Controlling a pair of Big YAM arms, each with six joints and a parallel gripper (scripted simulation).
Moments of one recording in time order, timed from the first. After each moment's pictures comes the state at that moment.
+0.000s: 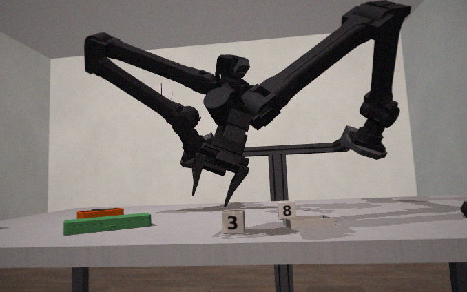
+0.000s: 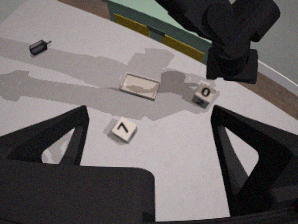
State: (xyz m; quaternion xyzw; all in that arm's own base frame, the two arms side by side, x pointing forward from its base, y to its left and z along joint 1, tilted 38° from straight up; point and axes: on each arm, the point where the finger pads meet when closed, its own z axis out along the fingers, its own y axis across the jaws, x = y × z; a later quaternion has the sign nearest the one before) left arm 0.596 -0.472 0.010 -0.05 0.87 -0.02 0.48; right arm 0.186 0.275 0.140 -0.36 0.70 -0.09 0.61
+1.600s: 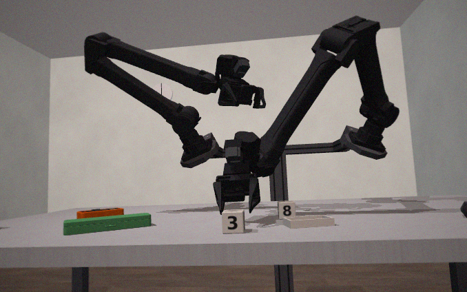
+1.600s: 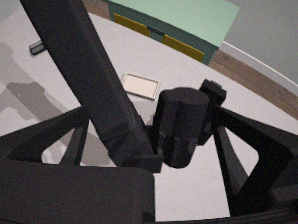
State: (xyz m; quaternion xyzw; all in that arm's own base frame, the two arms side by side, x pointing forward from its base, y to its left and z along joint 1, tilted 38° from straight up) left arm 0.520 -0.412 -0.062 0.11 0.72 0.16 0.66; right arm 0.186 0.275 0.140 -0.36 0.70 -0.09 0.61
